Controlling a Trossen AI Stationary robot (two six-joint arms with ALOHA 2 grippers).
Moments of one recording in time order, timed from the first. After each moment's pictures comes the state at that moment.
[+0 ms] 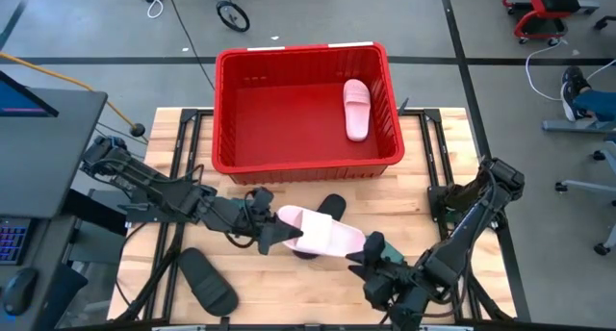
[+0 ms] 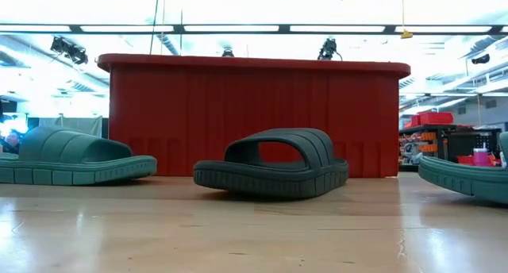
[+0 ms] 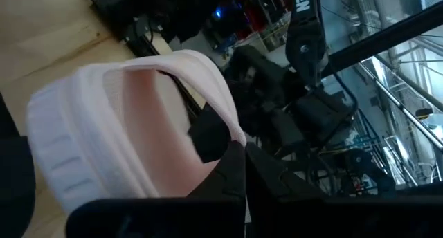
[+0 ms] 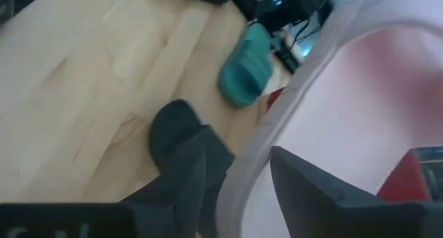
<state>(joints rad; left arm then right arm) -0.47 1.35 1.13 0.04 -0.35 -1.13 0.86 1.71 1.42 -0.74 0.92 0.00</state>
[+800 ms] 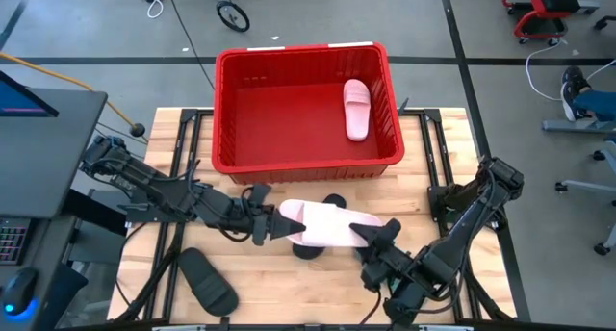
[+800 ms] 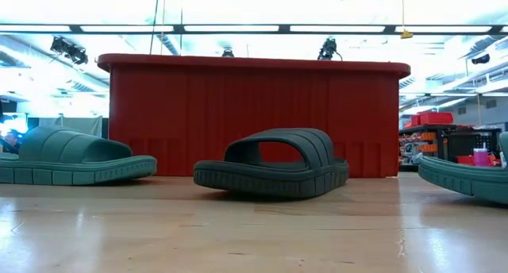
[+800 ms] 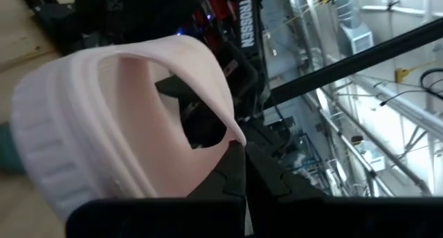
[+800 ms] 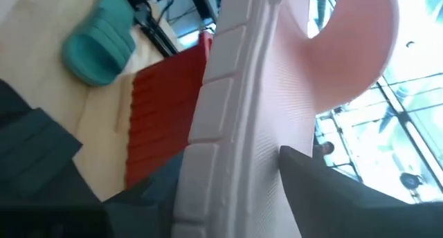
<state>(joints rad) -0.48 1.34 1.13 0.24 -0.35 -1.17 0.82 1.71 1.43 -0.82 1.40 -0.08</state>
